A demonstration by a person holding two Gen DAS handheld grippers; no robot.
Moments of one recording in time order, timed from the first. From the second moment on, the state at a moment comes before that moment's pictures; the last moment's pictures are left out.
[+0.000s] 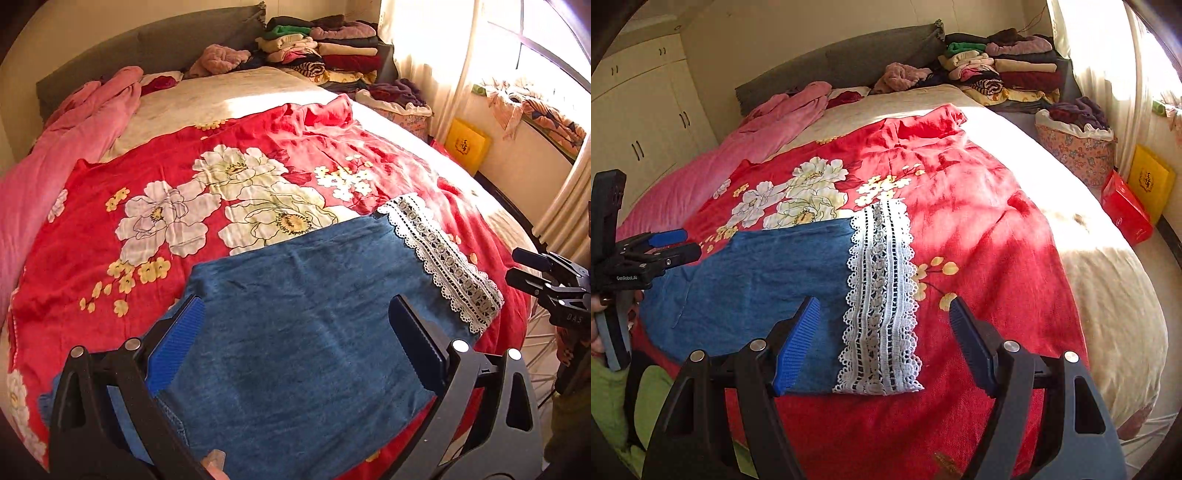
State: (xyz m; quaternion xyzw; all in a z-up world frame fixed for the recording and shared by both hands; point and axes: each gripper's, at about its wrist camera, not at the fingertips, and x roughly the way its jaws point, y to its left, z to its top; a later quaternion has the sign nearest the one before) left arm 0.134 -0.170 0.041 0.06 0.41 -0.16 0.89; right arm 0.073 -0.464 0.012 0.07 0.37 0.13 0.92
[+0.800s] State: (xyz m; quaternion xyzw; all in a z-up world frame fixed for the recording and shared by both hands) left arm 0.228 -0.261 -0.015 0.13 0.45 -0.24 0.85; right arm 0.094 -0.446 -0.046 0.09 0.44 0.16 0.88
